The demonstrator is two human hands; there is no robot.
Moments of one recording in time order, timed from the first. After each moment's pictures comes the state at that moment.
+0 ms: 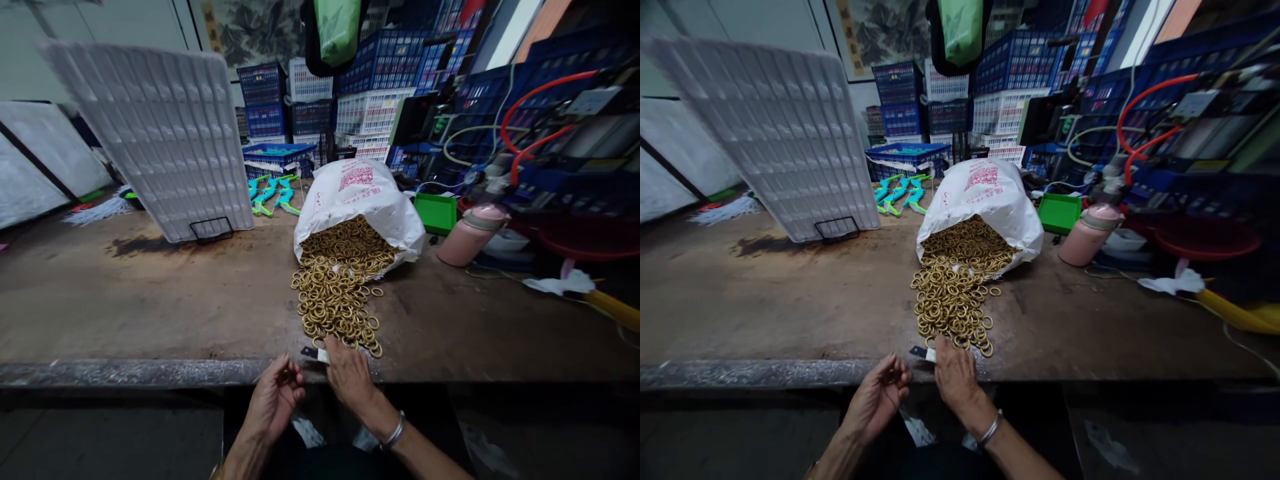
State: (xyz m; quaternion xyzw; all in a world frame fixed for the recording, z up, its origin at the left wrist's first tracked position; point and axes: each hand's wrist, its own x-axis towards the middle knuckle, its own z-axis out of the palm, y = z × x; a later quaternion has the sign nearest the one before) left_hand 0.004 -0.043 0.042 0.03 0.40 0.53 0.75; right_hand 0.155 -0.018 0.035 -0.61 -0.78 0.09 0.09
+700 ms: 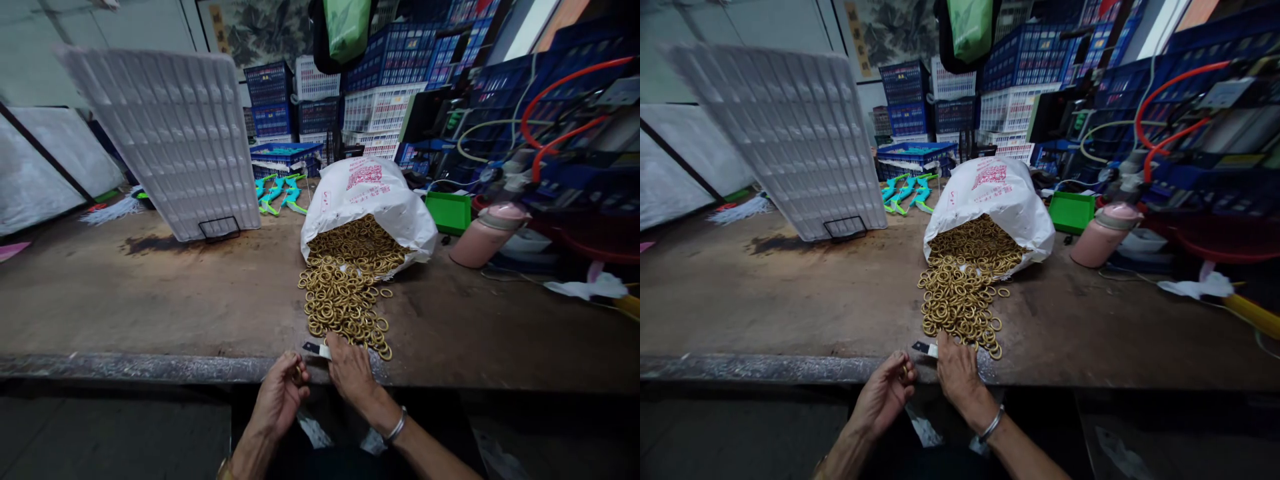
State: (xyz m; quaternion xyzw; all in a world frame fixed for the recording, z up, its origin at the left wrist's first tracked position) left_hand 0.001 -0.040 0.044 0.07 0.41 0.52 0.75; right_hand 0.144 -0.007 0.035 -0.62 -0.78 0.08 0.07
